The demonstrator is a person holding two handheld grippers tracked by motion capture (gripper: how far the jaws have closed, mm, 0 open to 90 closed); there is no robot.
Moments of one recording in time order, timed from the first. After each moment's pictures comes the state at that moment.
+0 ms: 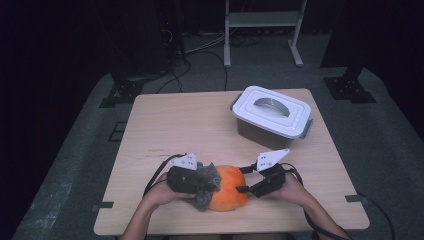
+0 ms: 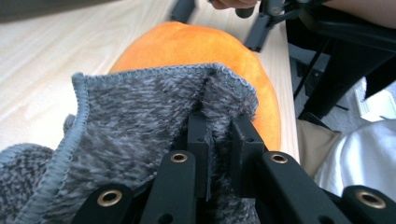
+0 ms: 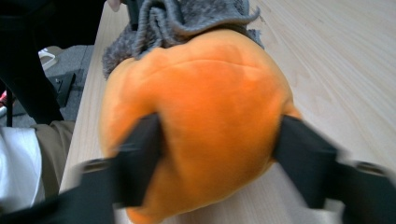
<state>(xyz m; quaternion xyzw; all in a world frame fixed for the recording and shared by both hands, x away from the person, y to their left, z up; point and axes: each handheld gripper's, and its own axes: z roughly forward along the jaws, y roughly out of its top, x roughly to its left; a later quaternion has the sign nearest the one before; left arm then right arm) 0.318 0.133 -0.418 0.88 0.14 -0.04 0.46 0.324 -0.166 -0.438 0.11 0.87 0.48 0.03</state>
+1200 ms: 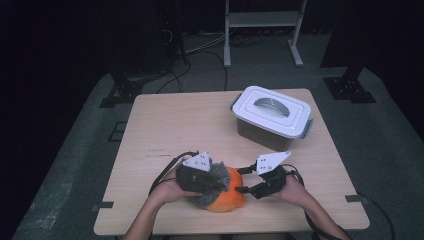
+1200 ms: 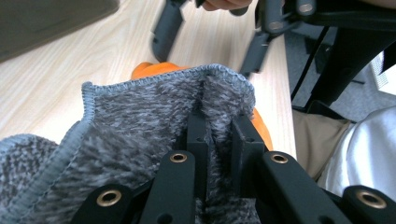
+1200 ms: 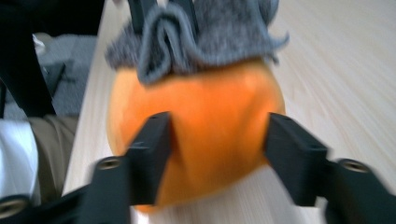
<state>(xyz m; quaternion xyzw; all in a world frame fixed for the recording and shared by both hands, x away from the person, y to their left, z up) 0.312 0.102 -0.396 0.90 0.09 -0.02 0.43 0.313 -0.160 -0.425 0.09 0.87 0.49 0.05</state>
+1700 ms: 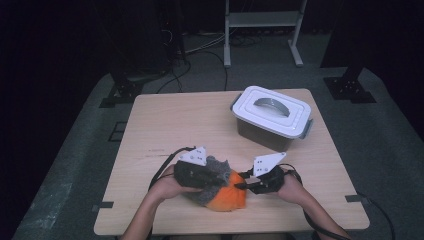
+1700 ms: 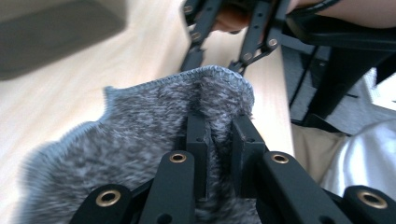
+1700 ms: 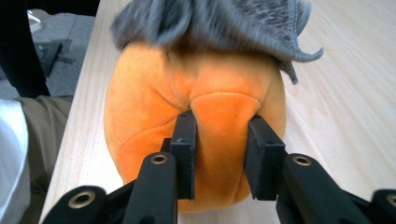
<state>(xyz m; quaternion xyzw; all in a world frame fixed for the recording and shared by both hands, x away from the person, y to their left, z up) 0.321 0.118 -0.382 0.89 0.10 0.00 0.45 0.315 -0.158 -0.427 0.06 0.89 0.45 0.08</state>
